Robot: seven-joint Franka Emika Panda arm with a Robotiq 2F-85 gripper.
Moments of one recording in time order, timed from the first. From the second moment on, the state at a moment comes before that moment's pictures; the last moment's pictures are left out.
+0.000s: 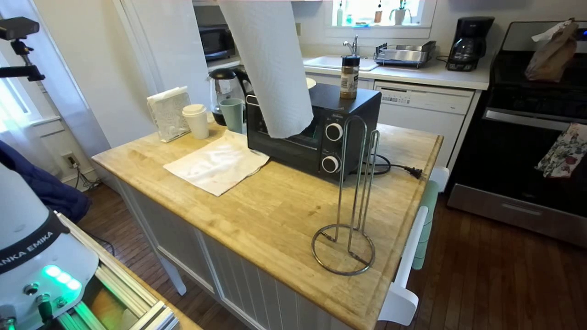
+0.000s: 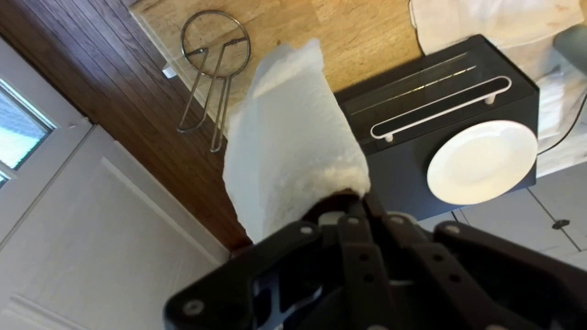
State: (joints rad) arm -0.30 -0.67 -0.31 -2.09 -0.15 1.79 -0.03
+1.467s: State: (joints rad) arm -0.25 -0.47 -0.30 -2.37 -0.15 2.04 -0.07
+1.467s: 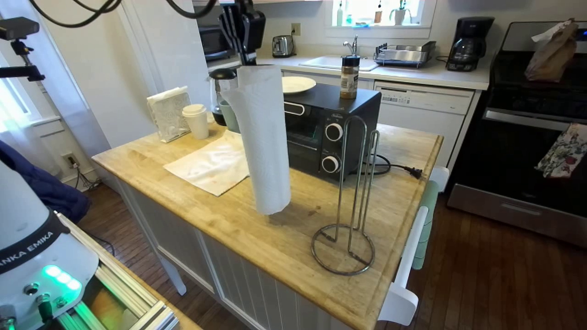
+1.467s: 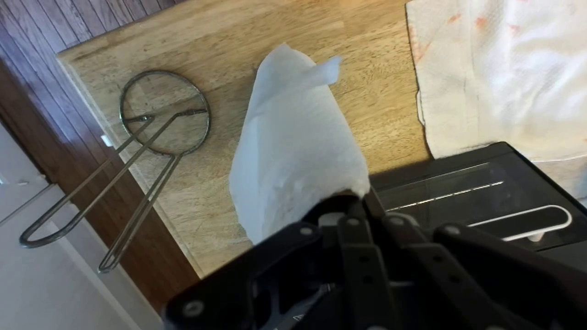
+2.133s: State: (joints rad) arm -0.25 -0.42 -0.30 -2.42 -0.15 2.12 -0.07
